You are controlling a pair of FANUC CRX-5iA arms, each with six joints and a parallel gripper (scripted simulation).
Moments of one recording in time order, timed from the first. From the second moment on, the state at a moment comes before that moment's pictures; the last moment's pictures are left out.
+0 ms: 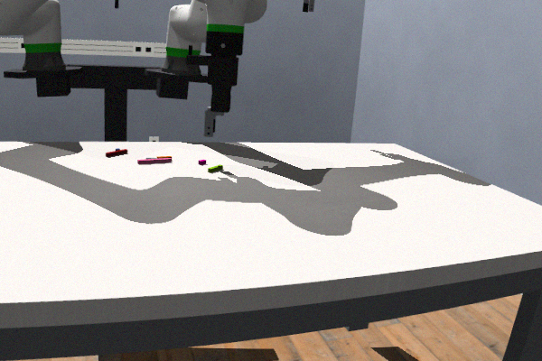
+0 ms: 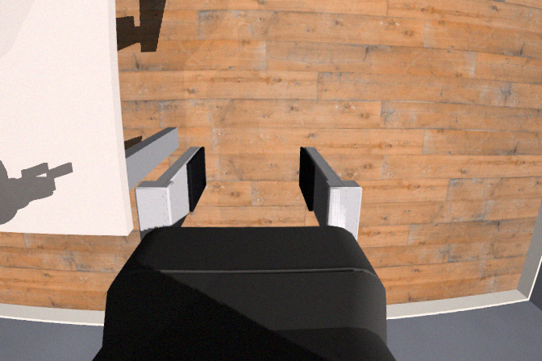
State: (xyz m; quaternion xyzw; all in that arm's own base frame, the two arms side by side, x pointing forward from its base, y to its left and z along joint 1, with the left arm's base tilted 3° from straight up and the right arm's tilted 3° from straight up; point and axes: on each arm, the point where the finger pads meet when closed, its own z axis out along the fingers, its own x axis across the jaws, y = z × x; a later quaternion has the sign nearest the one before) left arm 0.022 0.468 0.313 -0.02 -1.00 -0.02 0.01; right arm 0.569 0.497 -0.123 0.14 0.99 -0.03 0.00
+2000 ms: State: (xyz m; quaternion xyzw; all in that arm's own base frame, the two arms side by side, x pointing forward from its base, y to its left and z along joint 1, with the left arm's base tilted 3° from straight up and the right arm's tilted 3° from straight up) left arm 0.022 0.468 0.313 -0.02 -1.00 -0.02 0.01; right arm 0.542 0.486 -0.137 0.90 0.44 -0.01 0.02
